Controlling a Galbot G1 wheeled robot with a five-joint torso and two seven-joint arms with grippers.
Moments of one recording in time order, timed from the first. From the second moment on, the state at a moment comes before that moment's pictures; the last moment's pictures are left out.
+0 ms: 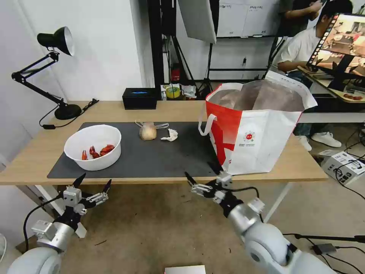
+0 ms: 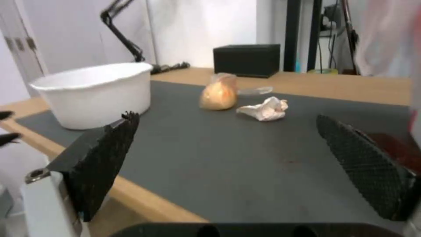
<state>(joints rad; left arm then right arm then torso) 1.66 -1.03 -0.74 -1.94 -0.51 -0.17 0.16 -1.01 0.90 -0.18 2.01 0.60 0.02 0.20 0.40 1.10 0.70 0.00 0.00</state>
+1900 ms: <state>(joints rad) 1.65 -1.08 -0.73 -1.91 -0.48 -0.18 0.17 -0.25 1.52 -0.47 1.17 1.00 -0.44 0.88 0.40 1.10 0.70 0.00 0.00</state>
